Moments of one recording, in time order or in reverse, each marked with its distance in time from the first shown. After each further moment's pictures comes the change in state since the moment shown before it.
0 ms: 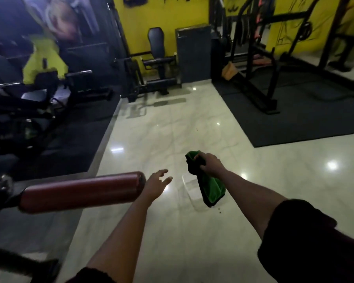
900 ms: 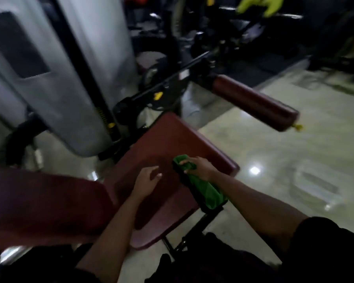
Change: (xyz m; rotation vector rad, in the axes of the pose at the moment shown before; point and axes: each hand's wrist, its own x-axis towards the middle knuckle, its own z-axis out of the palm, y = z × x) left_hand -0.566 -0.278 -0.007 -0.002 0.771 -0.482; right_hand -0.409 -0.261 0.246 -0.114 -0.802 -0.859
